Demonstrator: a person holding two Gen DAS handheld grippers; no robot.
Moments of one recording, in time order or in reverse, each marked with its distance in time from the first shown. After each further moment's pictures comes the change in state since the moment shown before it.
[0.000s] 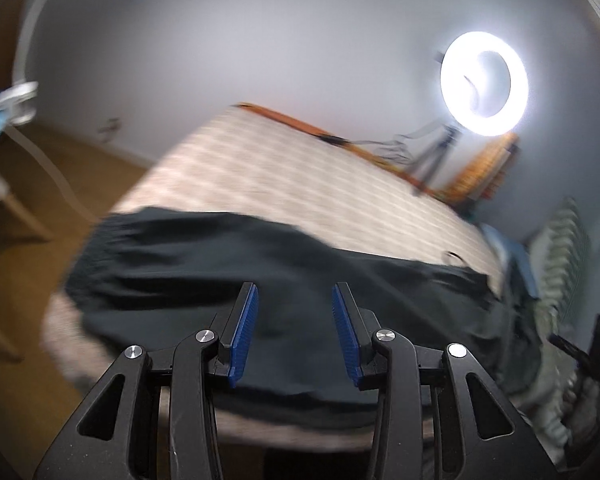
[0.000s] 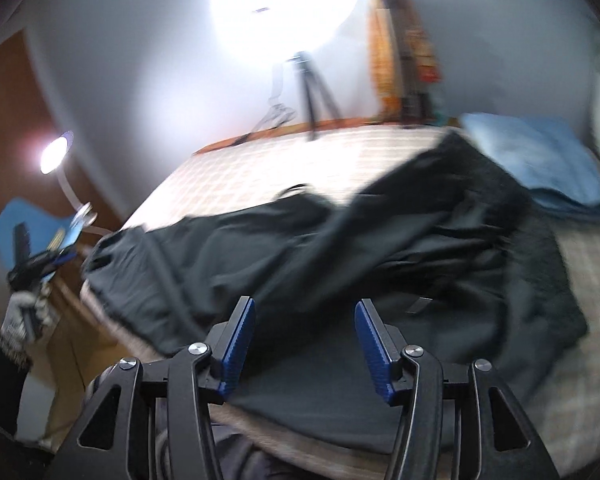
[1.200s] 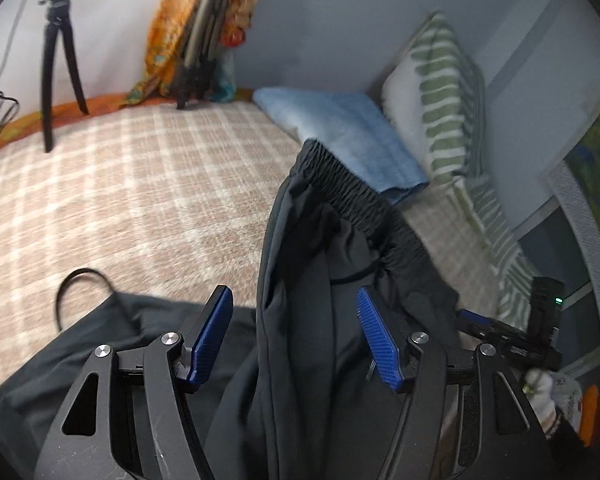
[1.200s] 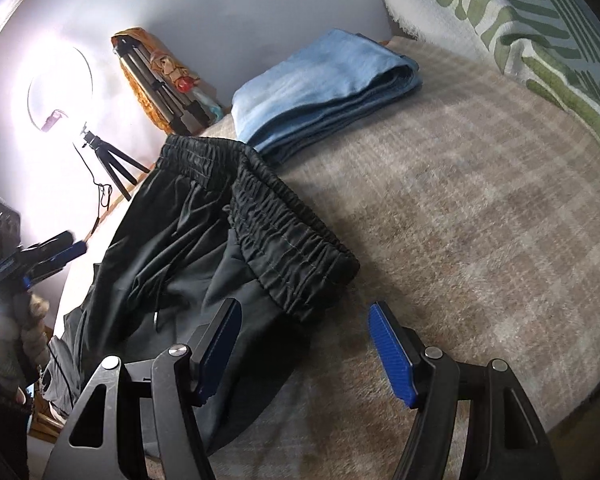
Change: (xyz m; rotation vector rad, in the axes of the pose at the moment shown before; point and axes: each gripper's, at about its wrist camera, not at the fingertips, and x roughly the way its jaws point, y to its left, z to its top) left arm 0.252 -0.392 -0.009 0.476 0.424 -0.418; right arm -0.024 -0.200 -0.051 0.497 -0.031 -0.224
